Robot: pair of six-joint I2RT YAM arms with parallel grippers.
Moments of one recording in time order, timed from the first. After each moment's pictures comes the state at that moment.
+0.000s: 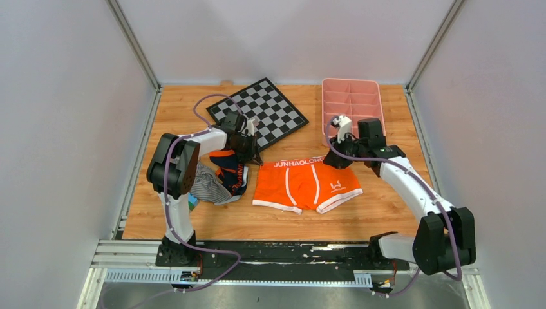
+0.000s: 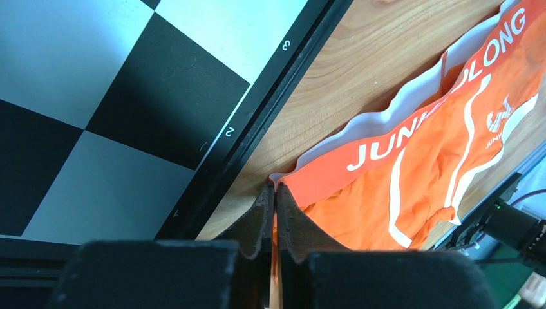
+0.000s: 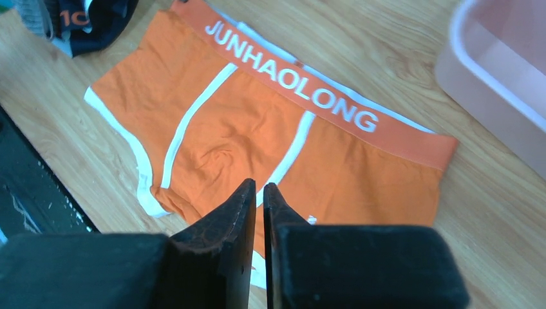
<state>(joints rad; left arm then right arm) -0.36 1.95 1.20 -0.34 0.51 -0.34 0.21 1.25 0.88 -0.41 -0.57 -0.13</state>
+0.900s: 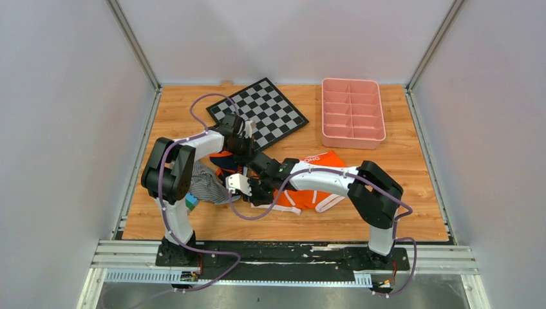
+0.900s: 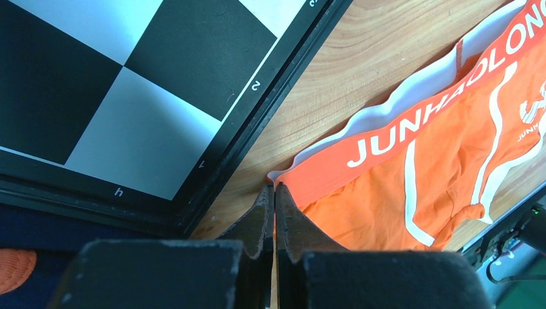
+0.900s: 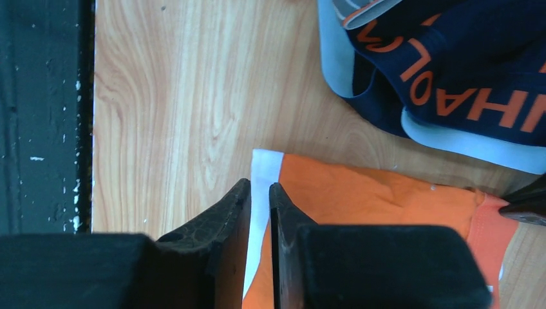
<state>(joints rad) -0.36 1.88 1.14 -0.37 0.43 -0.30 1.04 1.87 1.28 -0.45 -0.41 -0.59</state>
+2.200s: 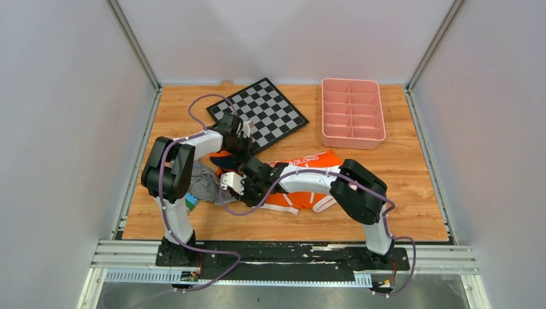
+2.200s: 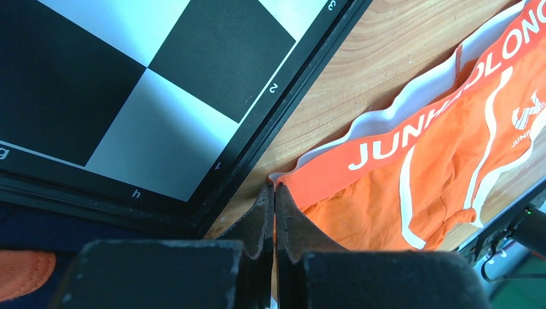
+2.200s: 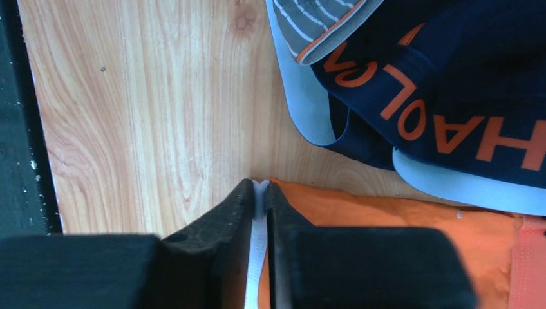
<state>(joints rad) -0.34 1.89 1.14 -0.37 0.45 -0.30 1.07 1.99 1.31 -0.32 -0.34 -0.40</state>
